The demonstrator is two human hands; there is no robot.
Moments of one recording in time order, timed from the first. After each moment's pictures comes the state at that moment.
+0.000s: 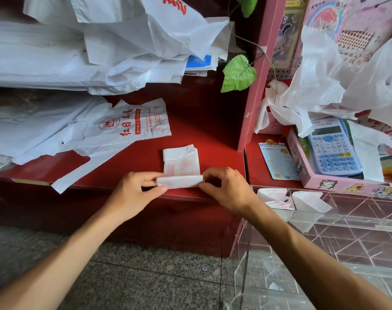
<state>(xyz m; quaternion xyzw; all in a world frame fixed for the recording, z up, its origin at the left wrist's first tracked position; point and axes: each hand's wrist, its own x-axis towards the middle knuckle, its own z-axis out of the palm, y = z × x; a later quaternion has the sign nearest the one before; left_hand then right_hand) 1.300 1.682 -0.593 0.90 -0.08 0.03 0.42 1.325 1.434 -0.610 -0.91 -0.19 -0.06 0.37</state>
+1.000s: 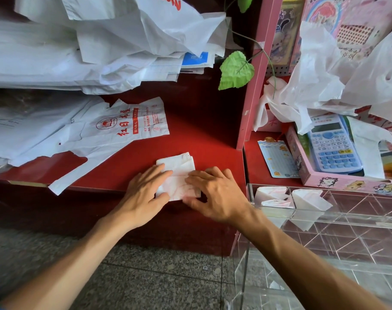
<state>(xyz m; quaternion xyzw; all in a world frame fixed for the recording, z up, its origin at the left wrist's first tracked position) 1.308 1.668 -0.612 0.97 -0.12 -0.02 0.23 1.318 1.448 -0.623 -0.95 -0.27 -0.08 0.11</state>
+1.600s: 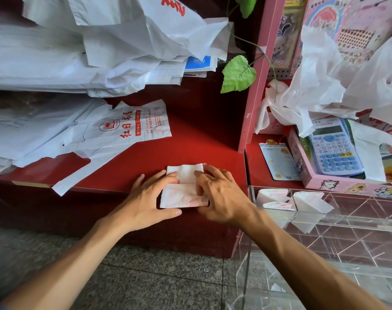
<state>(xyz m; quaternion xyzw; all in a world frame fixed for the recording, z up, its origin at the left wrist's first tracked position) 1.309 1.678 -0.620 0.96 -0.20 -0.02 0.21 1.318 1.444 -0.615 -0.94 -0.29 -0.03 0.15</state>
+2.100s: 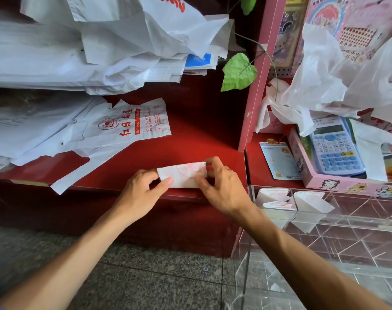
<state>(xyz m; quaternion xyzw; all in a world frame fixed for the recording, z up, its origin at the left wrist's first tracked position) 1.313 1.670 -0.608 0.93 -0.06 0.07 0.35 1.324 1.452 -0.614 -0.91 -0.13 -0.09 0.39</state>
